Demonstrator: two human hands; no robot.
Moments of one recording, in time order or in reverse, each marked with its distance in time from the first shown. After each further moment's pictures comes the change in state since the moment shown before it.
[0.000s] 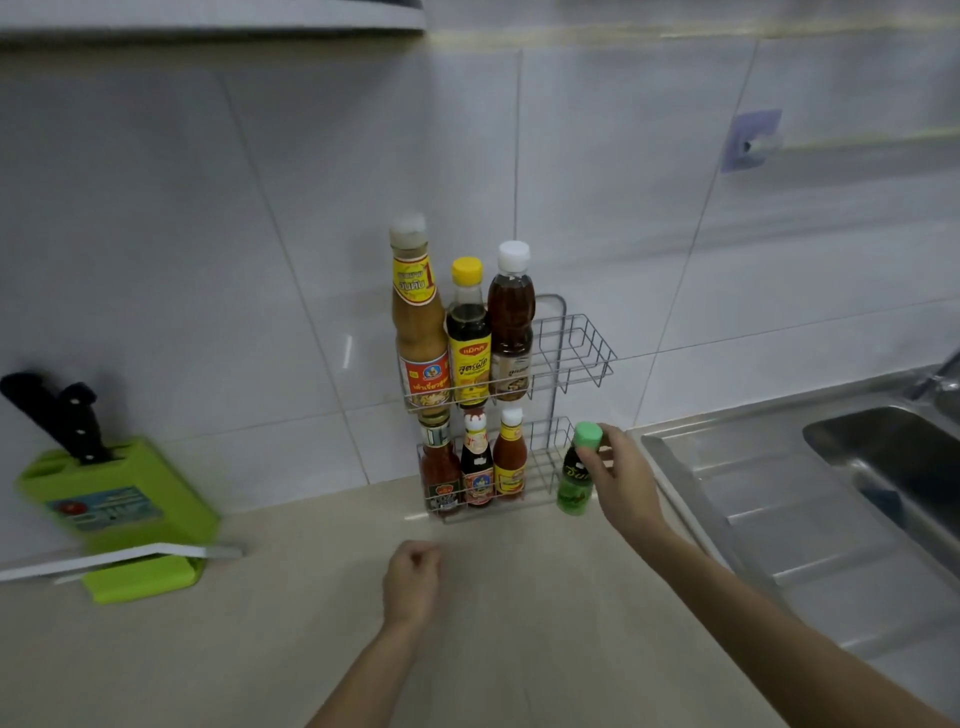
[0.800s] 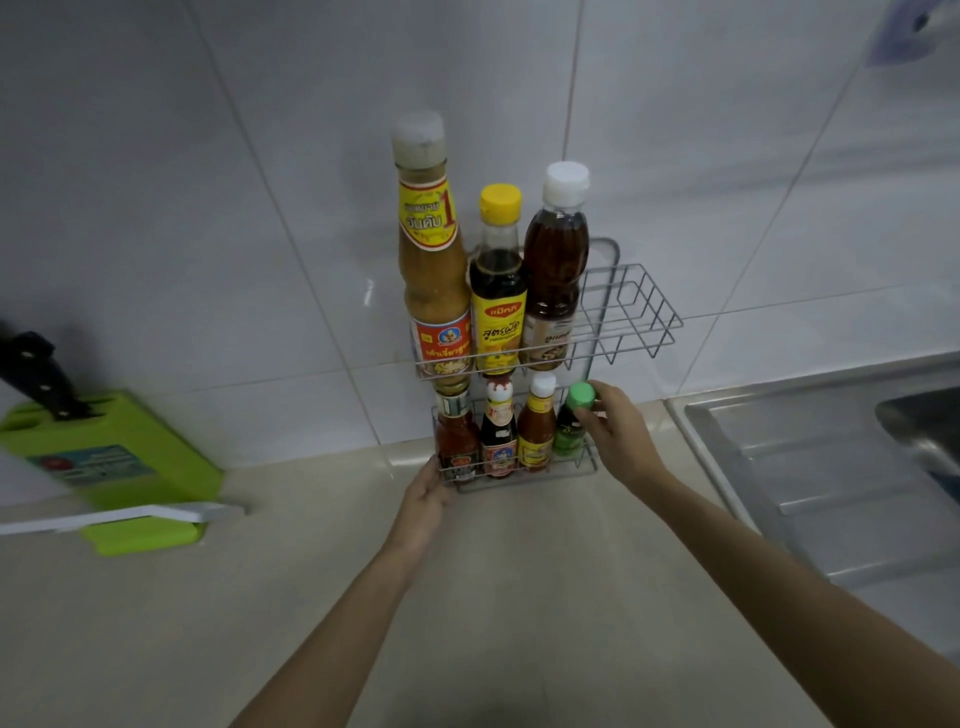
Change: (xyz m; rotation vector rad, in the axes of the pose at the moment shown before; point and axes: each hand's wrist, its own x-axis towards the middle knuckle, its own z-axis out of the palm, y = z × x) left_hand 0.046 0.040 0.005 -0.035 -0.265 0.082; right_hand 0.061 0.029 0.052 -0.085 -0.221 -0.128
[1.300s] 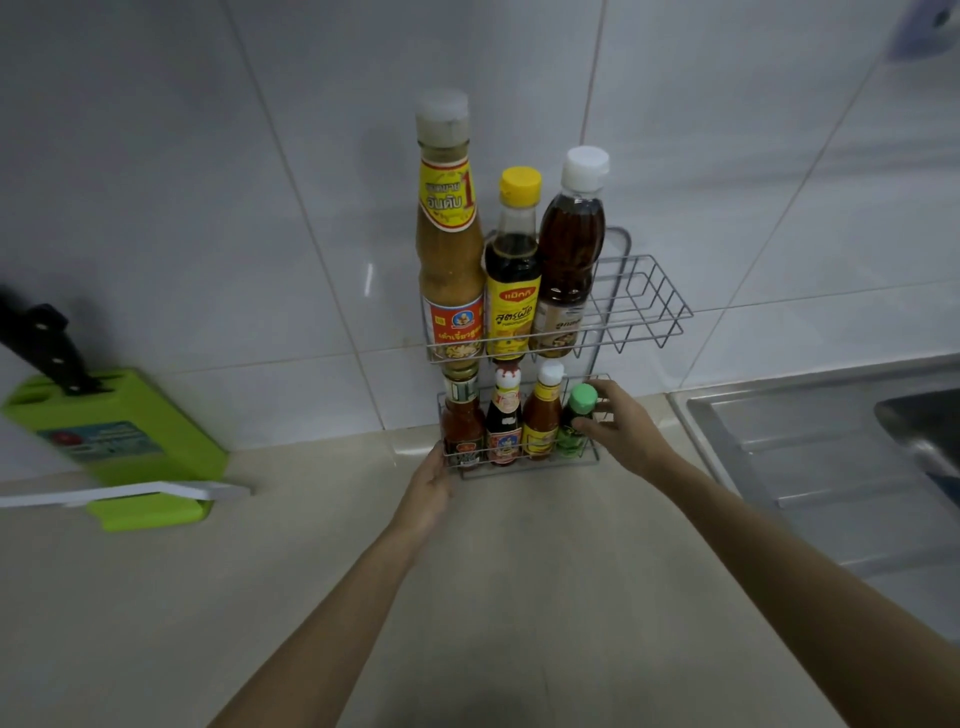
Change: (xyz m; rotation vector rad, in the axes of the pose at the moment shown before) left_hand -0.089 0.027 -0.026 0.097 -0.043 0.184; right_hand -0.048 -0.064 -0.035 0.025 -0.152 -0.013
